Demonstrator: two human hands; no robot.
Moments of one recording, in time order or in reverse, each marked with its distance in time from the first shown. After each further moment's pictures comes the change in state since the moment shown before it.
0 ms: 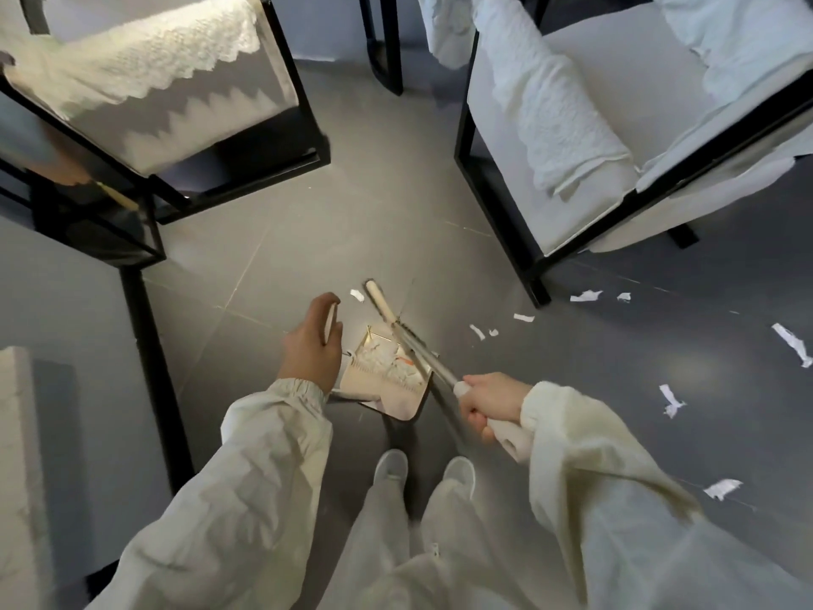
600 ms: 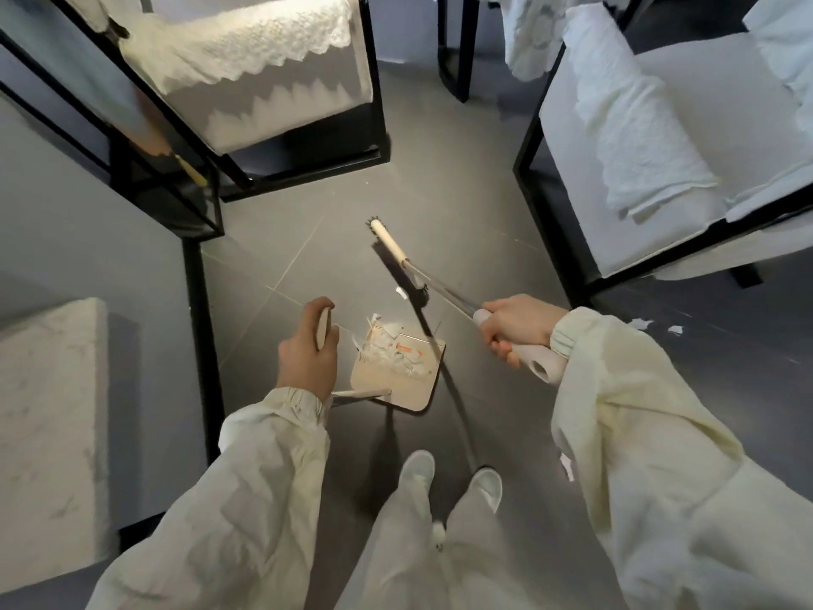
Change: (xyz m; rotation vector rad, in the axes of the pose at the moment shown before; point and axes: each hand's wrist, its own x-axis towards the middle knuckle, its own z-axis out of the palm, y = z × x) left_hand -0.024 -0.061 -0.078 -0.143 0.044 -0.294; right_hand -0.028 -0.105 0.051 -0.302 0.080 -0.194
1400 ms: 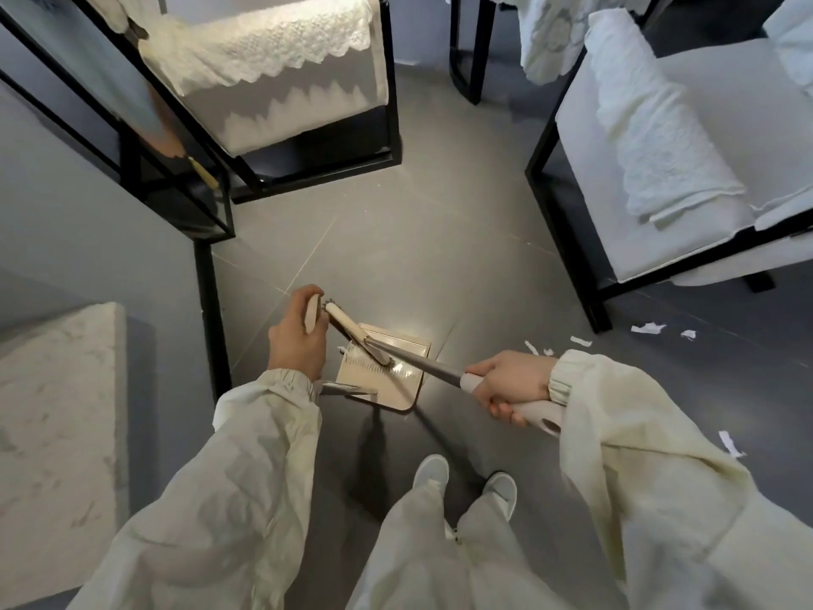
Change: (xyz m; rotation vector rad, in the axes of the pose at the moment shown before) left_hand 0.044 -0.019 -0.049 -0.045 0.025 -0.053; right_hand 0.016 0.003 0.064 -0.174 -0.226 0.097
